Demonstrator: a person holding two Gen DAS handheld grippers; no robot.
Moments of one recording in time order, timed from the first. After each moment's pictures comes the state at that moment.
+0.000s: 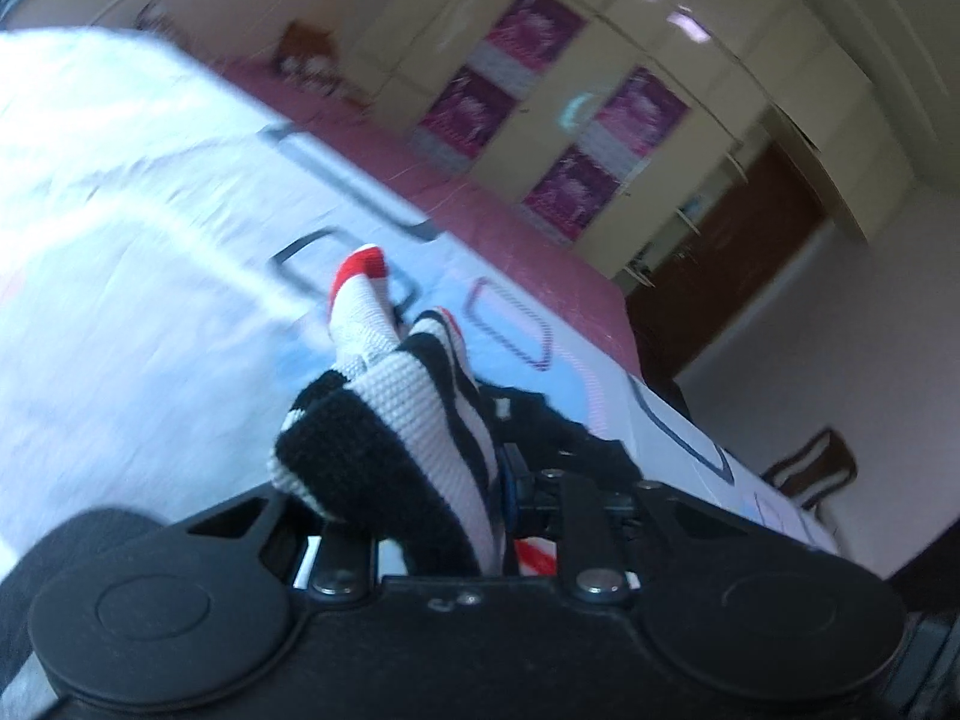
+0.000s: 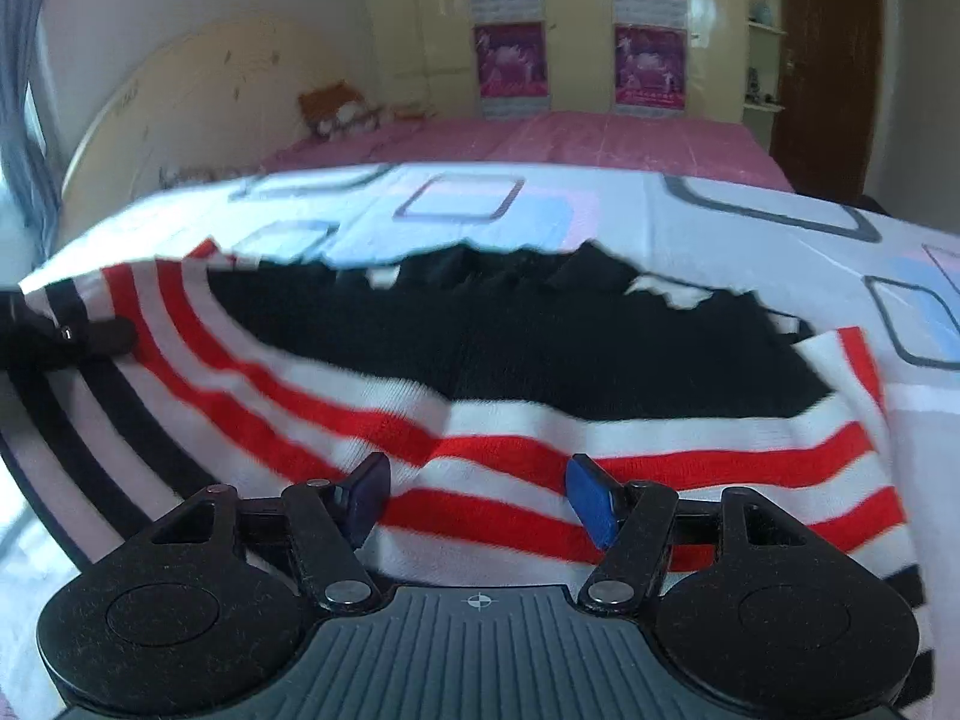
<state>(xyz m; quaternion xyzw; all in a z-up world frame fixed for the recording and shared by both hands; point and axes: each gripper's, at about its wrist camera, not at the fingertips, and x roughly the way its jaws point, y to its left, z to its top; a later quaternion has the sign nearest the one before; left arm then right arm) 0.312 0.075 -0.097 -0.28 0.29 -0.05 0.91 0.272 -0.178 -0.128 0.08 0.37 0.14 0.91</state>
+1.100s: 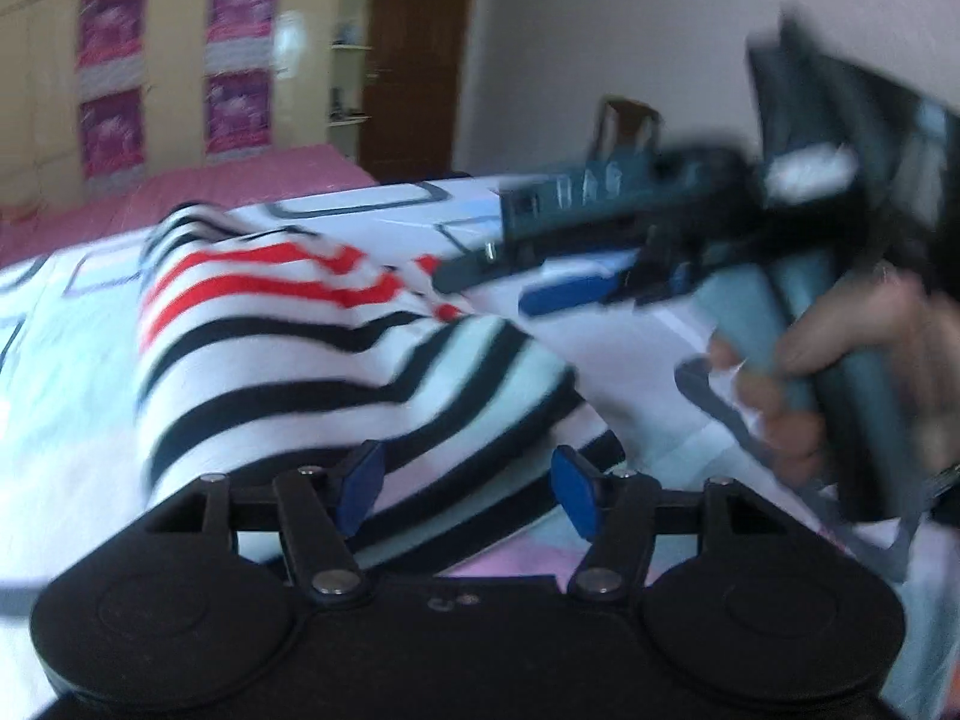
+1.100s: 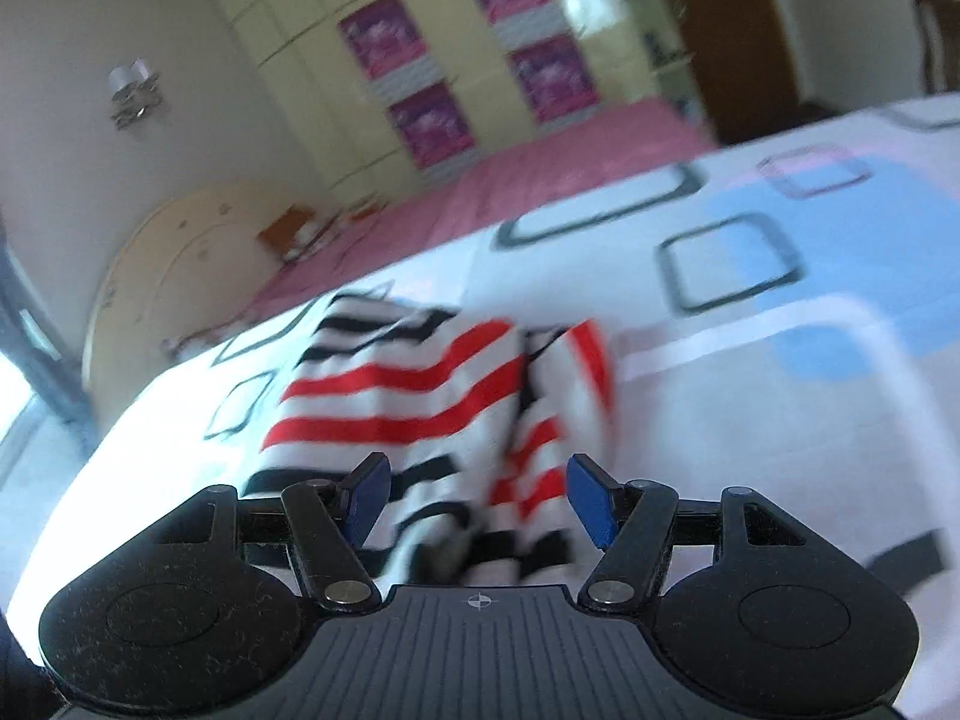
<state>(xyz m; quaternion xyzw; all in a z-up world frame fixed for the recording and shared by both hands) 0.239 -0.139 -0.112 0.04 0.32 -0.31 0.90 0.229 -0.346 -0.094 0.25 0.36 0.14 0.89</state>
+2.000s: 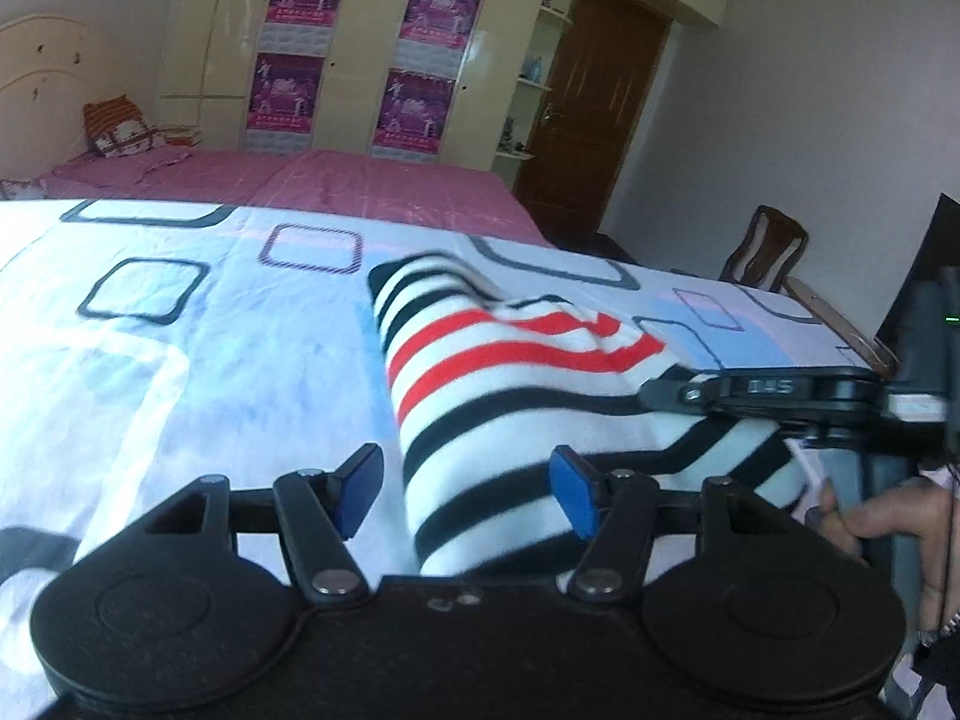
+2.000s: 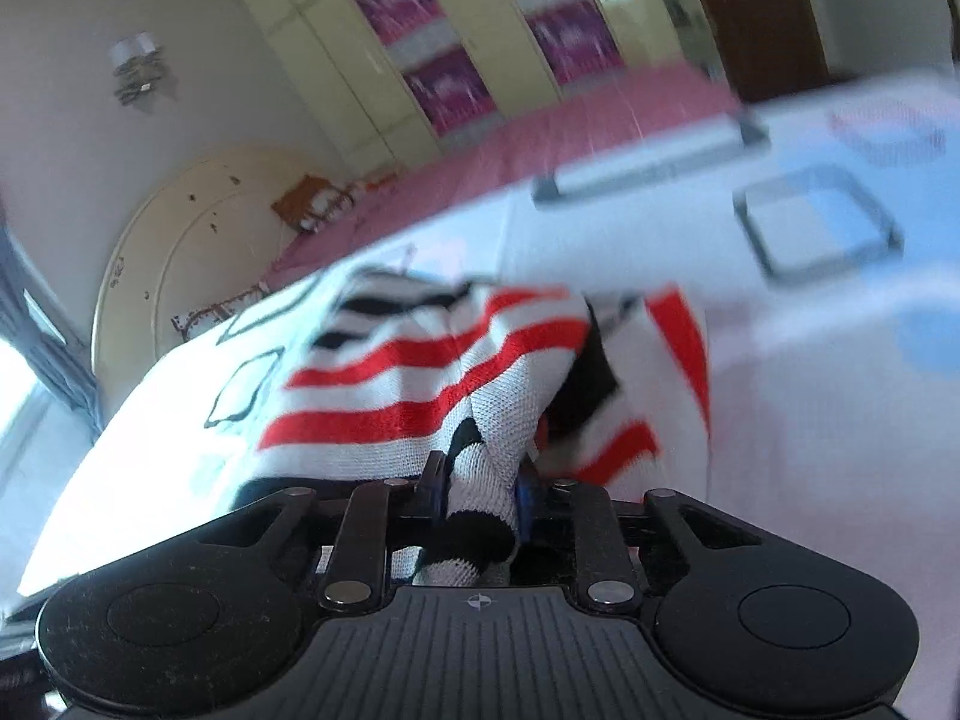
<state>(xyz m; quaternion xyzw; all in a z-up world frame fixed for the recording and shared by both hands) 0.285 -0.062 -0.085 -0.07 0.32 -0.18 0.93 0.250 -0.324 -0.094 0.22 0.35 0.14 0.90</state>
